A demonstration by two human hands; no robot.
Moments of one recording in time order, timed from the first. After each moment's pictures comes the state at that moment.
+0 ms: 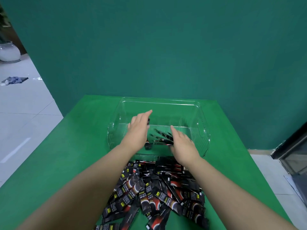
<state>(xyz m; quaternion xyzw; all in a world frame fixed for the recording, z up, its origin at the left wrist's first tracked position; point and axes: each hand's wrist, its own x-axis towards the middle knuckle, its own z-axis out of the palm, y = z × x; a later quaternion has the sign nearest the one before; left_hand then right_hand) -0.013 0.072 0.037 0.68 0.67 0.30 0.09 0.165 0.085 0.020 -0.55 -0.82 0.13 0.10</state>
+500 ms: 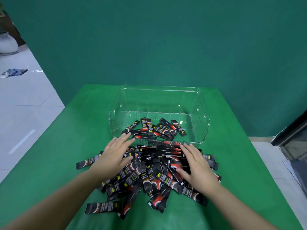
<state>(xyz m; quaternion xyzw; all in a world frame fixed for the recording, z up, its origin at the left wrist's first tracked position) -0.070 -0.038 -0.025 0.74 0.66 0.08 0.09 0.231 0.000 -0.038 -0.50 -0.85 0.13 0.11</state>
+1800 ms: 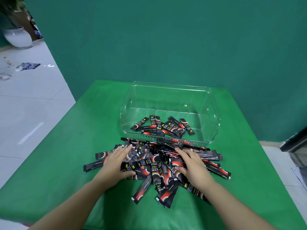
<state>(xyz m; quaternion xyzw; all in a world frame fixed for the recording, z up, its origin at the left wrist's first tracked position) -0.085 -0.074 -0.067 0.64 0.72 0.12 0.22 0.201 0.007 -0.054 -0.50 -0.84 0.20 0.08</state>
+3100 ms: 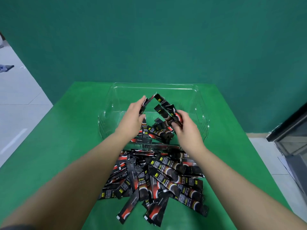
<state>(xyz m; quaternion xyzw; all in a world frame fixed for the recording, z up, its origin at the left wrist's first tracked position) -0.015 0.086 0.025 0.65 0.67 0.31 0.18 0.177 0.086 0.021 -0.54 -0.73 0.26 0.34</state>
